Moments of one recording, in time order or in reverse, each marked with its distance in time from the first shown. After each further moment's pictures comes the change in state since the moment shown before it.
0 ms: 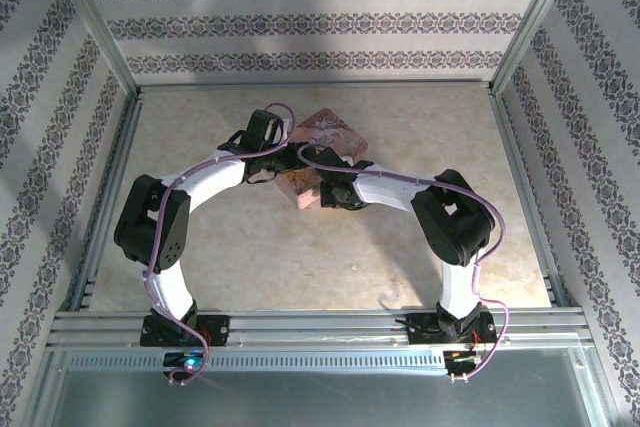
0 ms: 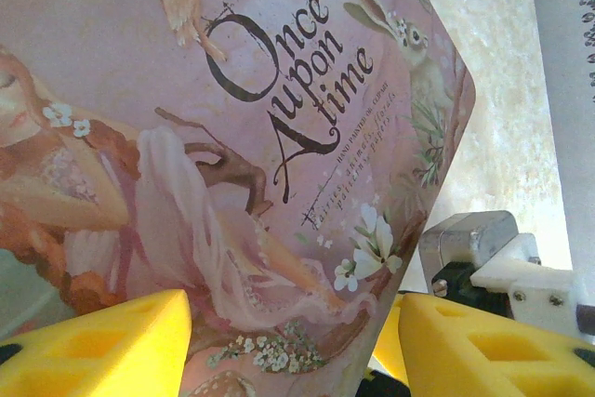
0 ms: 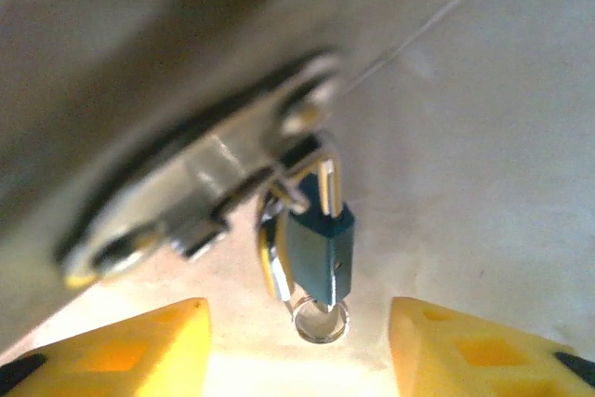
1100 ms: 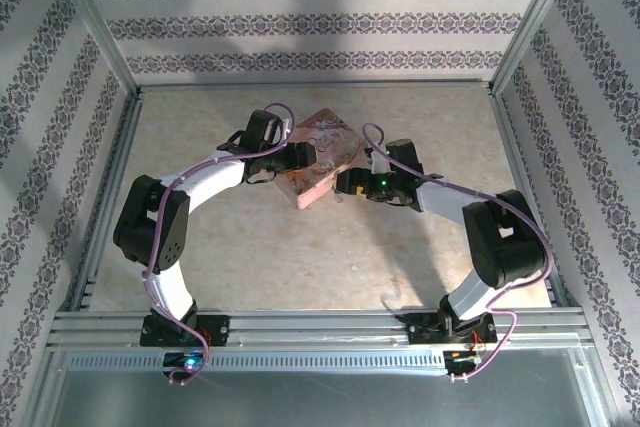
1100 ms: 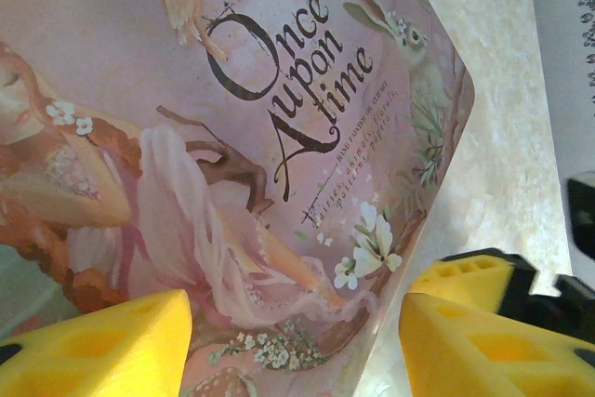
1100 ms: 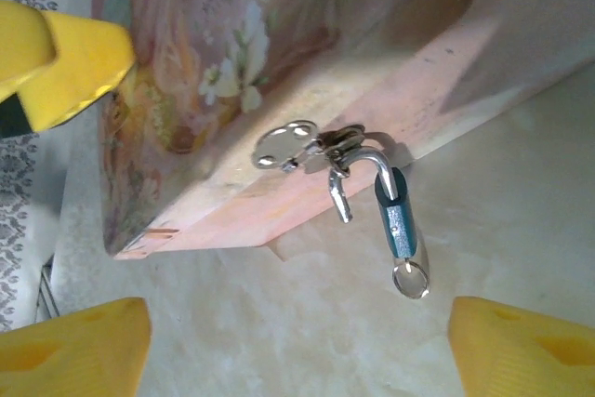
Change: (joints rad) left arm 0.005 -0.005 -0.006 0.001 0.000 0.001; right arm -0.372 -0.269 -0.409 0.566 -0.831 -0.111
